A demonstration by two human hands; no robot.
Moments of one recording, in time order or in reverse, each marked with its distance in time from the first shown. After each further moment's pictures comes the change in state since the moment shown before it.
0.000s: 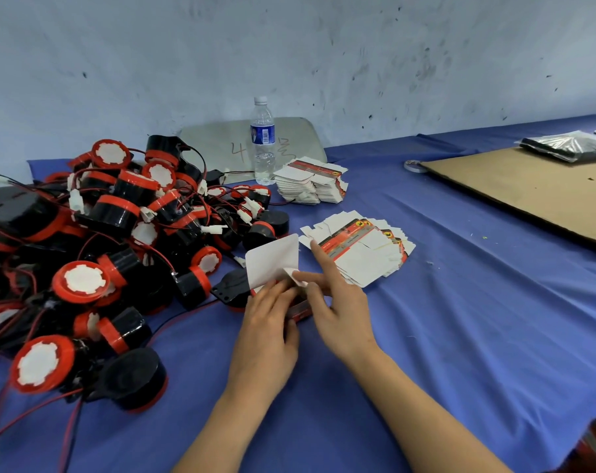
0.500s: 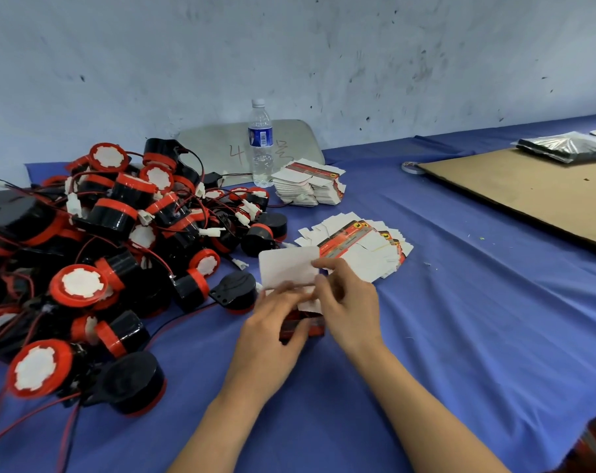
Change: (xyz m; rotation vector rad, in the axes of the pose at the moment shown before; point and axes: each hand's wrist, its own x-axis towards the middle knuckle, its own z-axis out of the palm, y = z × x) left_hand 0.002 0.002 -0.003 -0.154 0.006 0.059; right_hand 0.005 0.001 -0.007 0.067 0.152 0.088
